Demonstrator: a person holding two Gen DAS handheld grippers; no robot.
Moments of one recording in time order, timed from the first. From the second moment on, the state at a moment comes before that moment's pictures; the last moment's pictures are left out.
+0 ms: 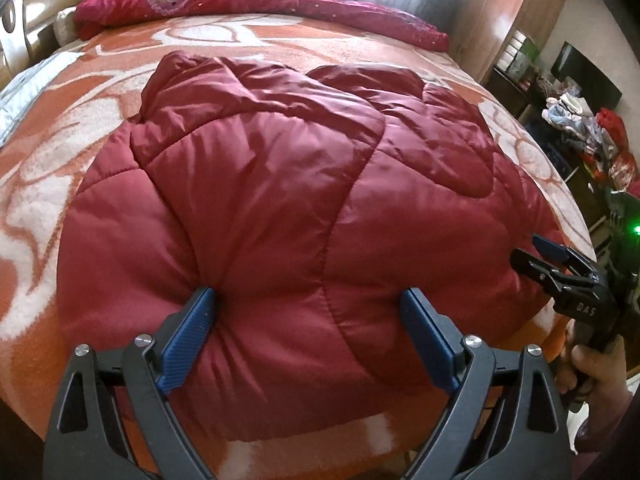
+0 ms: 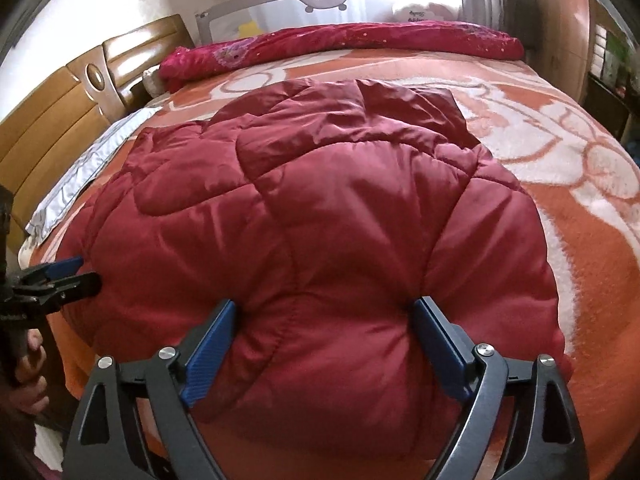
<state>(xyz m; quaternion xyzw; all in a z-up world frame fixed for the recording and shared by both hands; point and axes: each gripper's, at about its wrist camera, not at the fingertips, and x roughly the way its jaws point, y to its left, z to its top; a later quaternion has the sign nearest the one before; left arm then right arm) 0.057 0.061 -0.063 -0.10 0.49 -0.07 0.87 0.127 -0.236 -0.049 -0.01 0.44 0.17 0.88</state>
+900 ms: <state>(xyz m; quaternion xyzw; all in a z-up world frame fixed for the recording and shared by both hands) 0.060 0.048 -0.057 -0.06 0.48 -0.03 0.87 0.109 -0.251 -0.063 0.01 0.44 0.15 0.89</state>
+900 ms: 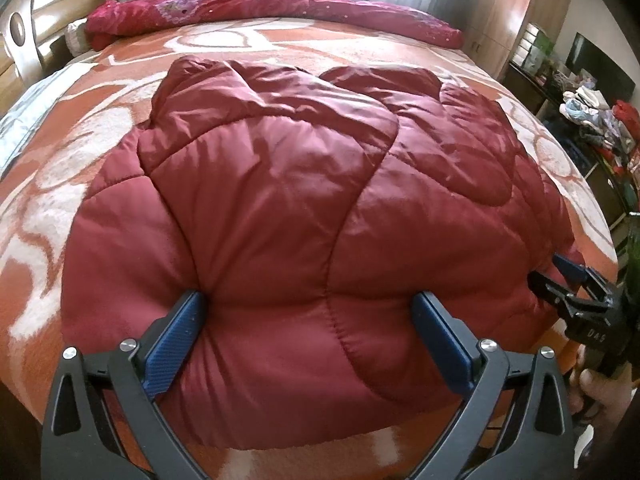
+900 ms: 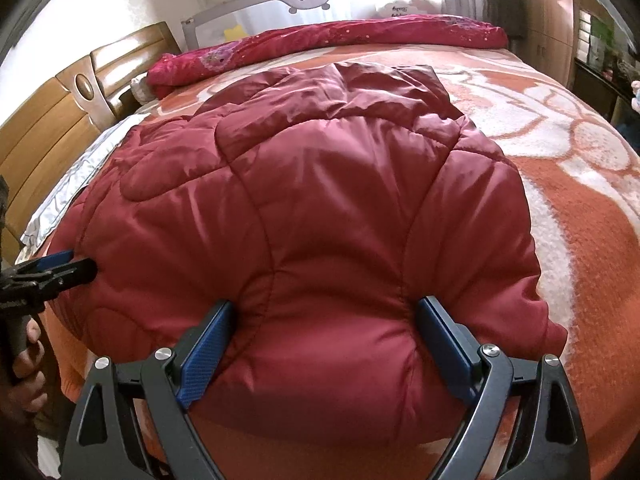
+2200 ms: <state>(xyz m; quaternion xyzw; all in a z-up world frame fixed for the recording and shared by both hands) 0.107 0.045 -0.045 -0.05 0.49 0.01 0.87 0.197 -0.215 -0.040 0.00 0.46 0.17 0.87</state>
